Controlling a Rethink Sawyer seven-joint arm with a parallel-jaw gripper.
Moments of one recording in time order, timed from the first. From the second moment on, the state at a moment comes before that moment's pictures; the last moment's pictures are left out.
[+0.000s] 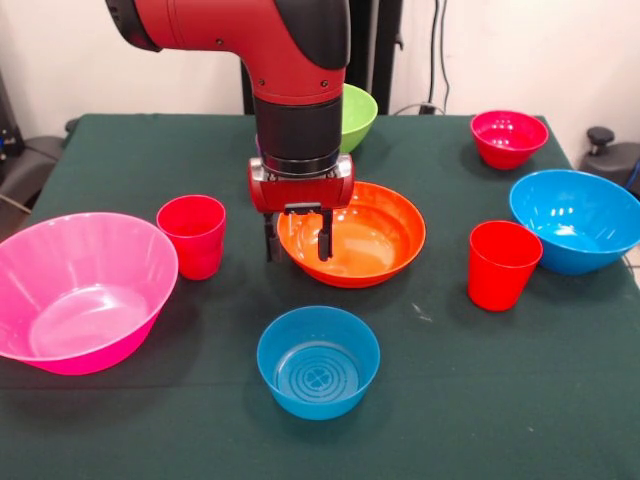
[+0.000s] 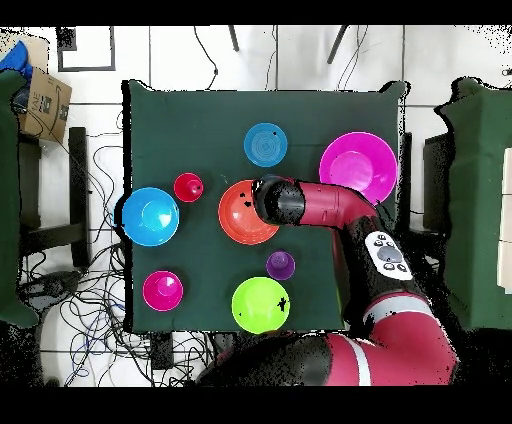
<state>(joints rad) -0.46 -0.50 0.20 1.60 -0.28 0.38 1.57</state>
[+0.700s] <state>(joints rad) -0.46 -0.50 0.20 1.60 -0.28 0.38 1.57</state>
